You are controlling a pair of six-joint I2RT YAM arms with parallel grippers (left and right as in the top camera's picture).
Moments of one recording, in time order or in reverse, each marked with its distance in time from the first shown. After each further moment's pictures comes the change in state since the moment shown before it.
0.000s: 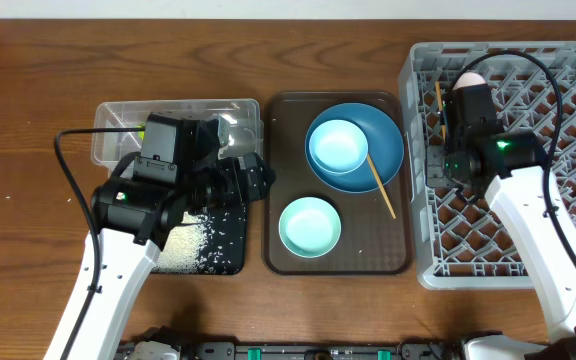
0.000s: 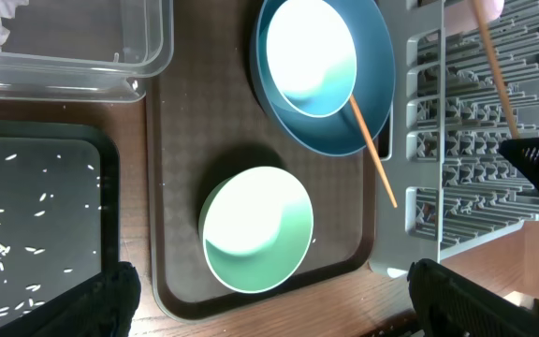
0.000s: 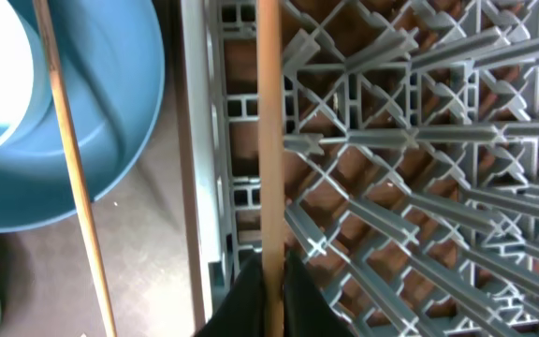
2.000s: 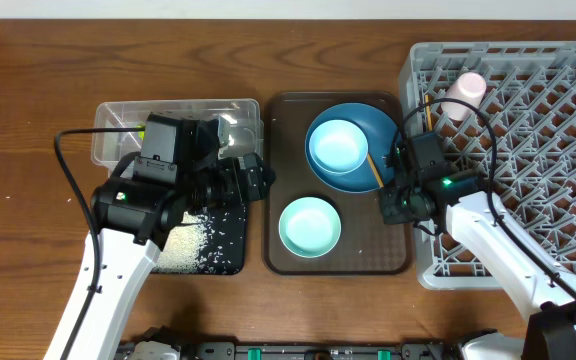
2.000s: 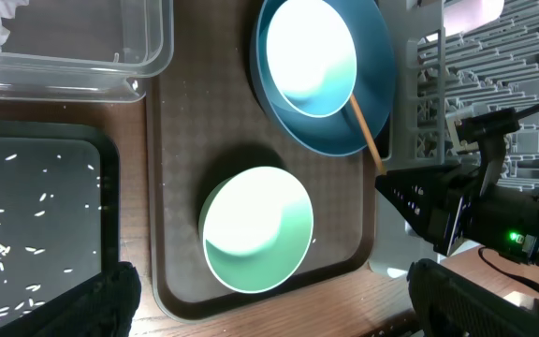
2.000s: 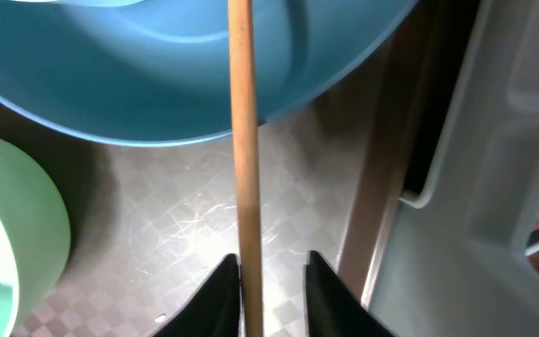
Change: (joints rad) left arm 0.000 0.000 0.000 0.000 0.000 0.000; right arm 0.148 0.019 -0.341 0.322 -0.254 -0.005
